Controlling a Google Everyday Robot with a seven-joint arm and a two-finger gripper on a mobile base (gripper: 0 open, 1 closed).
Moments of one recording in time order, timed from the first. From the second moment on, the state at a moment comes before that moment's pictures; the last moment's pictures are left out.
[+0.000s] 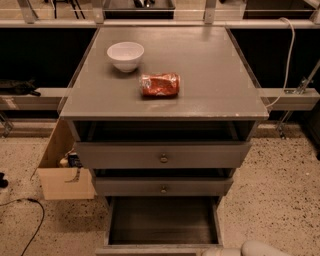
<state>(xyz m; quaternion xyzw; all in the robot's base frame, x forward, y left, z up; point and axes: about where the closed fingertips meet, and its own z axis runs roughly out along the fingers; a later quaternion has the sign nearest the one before) 0.333 -0.096 0.325 -0.15 0.87 0.44 0.17</state>
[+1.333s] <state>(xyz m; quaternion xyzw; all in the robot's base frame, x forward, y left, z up) 0.362 -0.075 0.264 -0.07 0.88 0.40 0.23</state>
